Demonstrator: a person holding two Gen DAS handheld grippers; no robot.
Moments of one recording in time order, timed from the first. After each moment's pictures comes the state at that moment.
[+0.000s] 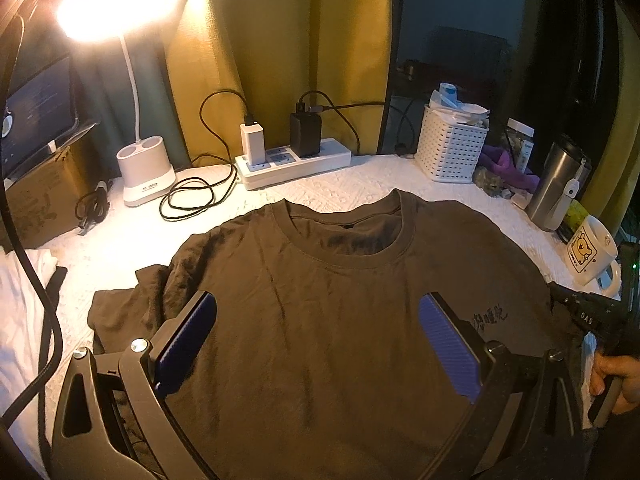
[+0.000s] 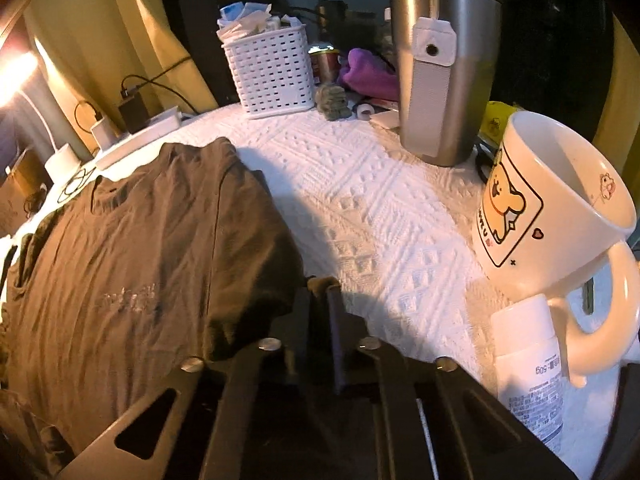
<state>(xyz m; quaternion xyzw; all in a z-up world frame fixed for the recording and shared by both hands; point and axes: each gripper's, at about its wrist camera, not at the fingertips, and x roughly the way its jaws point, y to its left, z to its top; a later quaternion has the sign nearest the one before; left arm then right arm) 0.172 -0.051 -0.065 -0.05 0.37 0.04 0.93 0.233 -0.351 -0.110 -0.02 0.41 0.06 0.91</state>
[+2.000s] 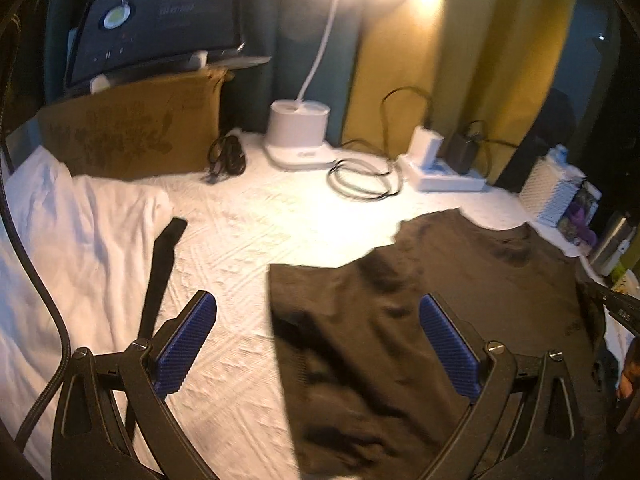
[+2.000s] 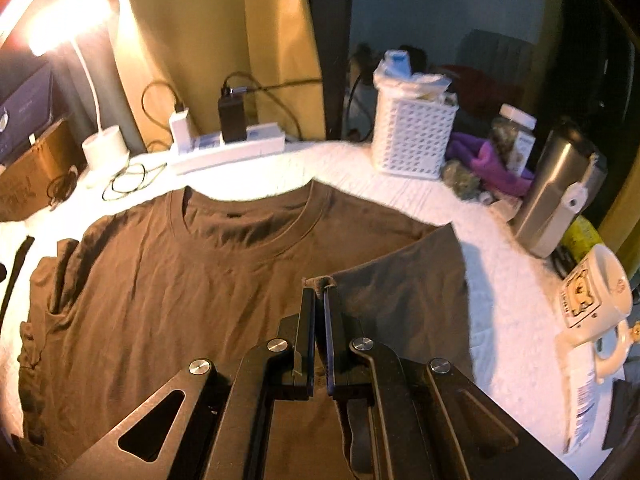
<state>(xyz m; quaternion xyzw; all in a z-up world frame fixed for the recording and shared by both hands) 0.119 0.159 -0.109 -0.13 0.36 0.12 0.92 0.228 -0.152 -0.087 -0.10 0.39 0.06 0.91</state>
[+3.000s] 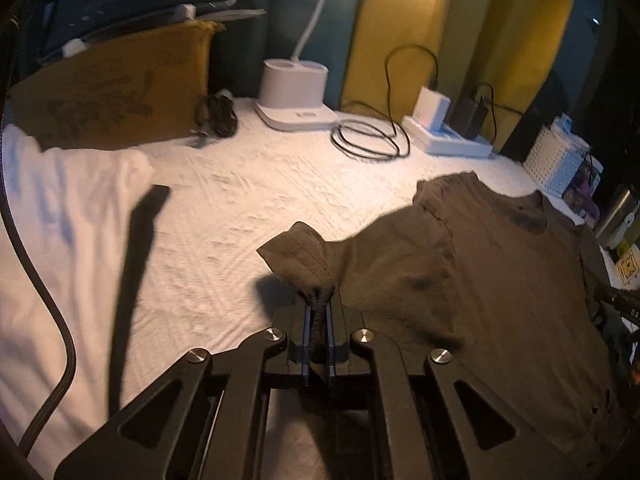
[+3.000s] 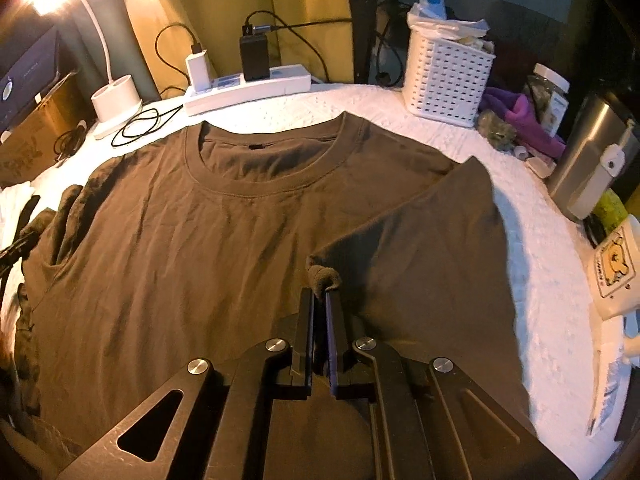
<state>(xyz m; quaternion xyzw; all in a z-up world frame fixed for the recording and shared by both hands) 0.123 0.167 -0.137 -0.13 0.38 0.09 0.91 0.216 -0.153 -0.112 -0.11 0.45 0.08 0.88</state>
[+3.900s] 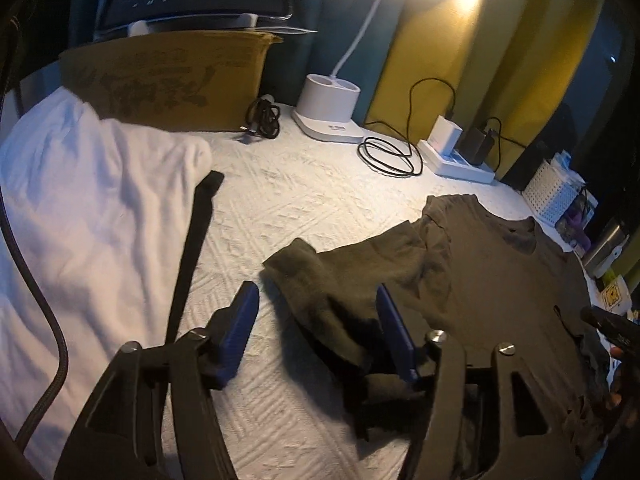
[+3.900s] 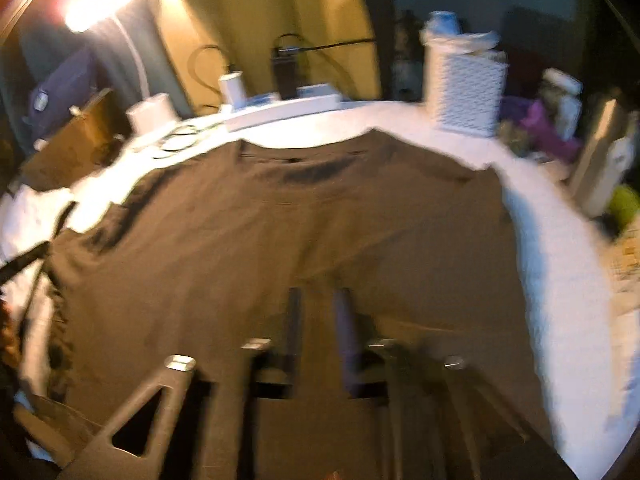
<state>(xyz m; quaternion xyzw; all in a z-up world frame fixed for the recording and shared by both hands) 0.082 0.188 -0.125 -0.18 0.37 0.10 0.91 0.195 -0.162 -0.096 -0.09 0.43 0.11 0.89</state>
